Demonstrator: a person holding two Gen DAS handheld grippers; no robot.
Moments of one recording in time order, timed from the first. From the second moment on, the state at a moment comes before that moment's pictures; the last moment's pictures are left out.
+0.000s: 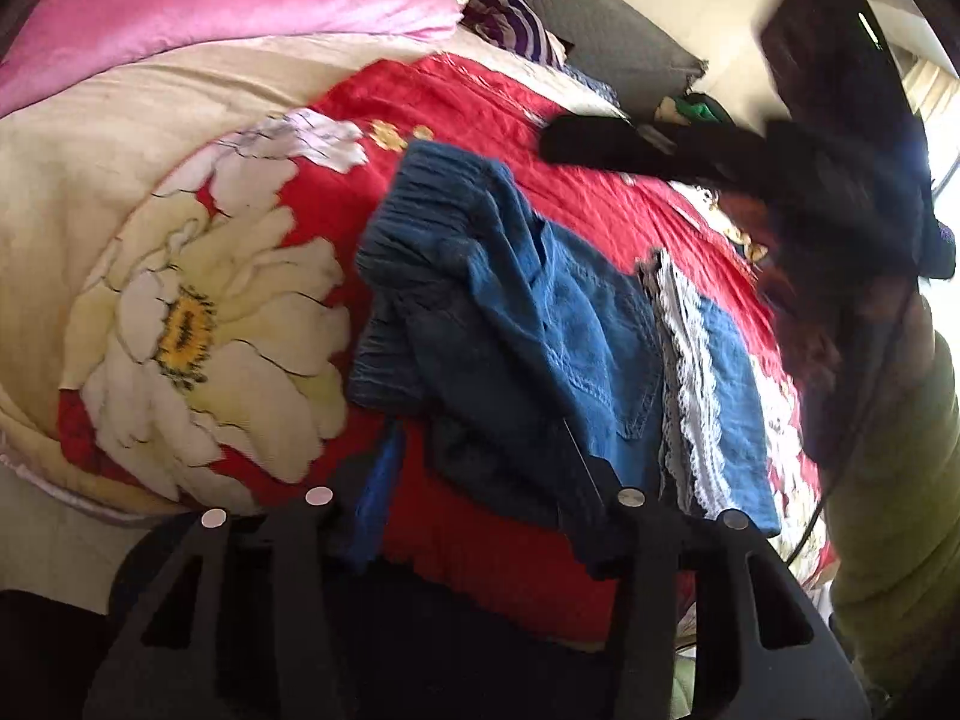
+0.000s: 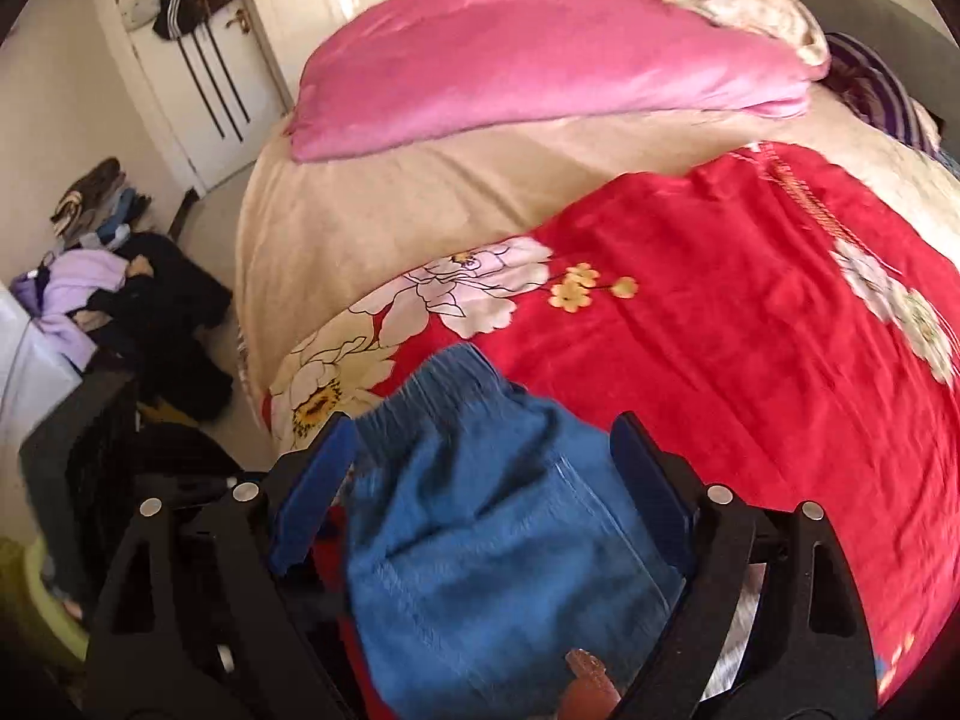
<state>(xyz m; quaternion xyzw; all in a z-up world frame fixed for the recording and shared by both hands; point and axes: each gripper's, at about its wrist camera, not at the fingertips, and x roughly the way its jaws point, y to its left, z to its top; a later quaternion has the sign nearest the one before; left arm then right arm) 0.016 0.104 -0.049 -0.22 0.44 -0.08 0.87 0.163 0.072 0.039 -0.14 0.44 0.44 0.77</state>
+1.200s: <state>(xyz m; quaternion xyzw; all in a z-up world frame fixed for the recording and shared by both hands) 0.038 -0.011 -0.017 -0.22 0.38 -0.25 0.87 0.157 -0.107 0.072 0.03 0.39 0.49 0.78</state>
